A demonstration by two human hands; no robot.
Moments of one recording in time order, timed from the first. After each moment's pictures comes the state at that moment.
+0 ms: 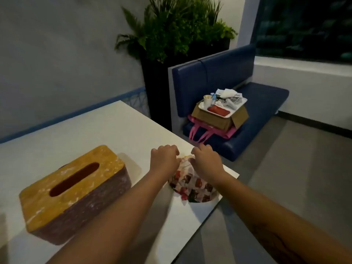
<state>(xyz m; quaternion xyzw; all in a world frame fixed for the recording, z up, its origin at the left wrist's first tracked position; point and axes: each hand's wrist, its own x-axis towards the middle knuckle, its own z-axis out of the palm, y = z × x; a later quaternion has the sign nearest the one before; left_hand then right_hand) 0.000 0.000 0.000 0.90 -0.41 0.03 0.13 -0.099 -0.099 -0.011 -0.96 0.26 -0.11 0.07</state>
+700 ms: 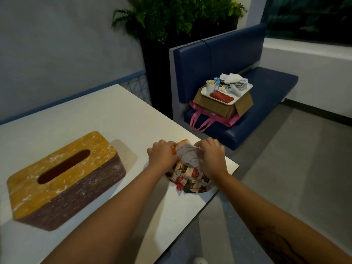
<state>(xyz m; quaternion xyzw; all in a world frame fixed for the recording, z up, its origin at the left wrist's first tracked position) 0.001 -0.003 -0.025 0.93 -0.34 -0.06 0.13 -0.112 -0.110 -0.041 -0.92 0.27 -0.23 0.19</state>
